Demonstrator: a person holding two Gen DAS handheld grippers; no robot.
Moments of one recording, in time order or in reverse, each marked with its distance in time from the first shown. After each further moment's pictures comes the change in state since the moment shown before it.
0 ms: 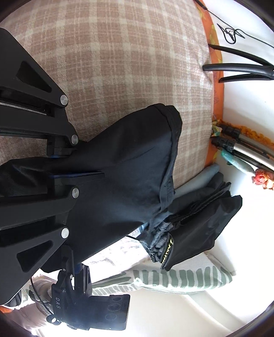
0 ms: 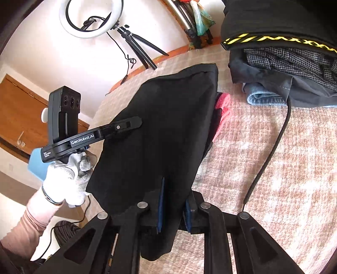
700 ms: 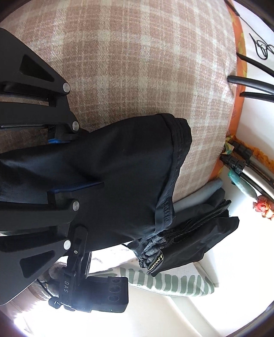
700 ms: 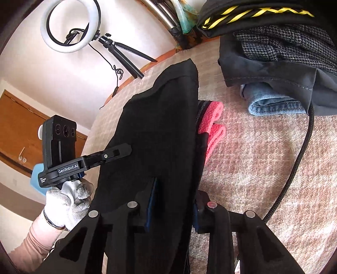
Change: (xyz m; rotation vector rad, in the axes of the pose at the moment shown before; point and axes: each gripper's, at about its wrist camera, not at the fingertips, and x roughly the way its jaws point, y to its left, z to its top) left arm 0.014 0.025 -0.003 -0.113 -0.013 -0.060; right arm 0.039 -0.027 0.035 0.065 -0.063 0.063
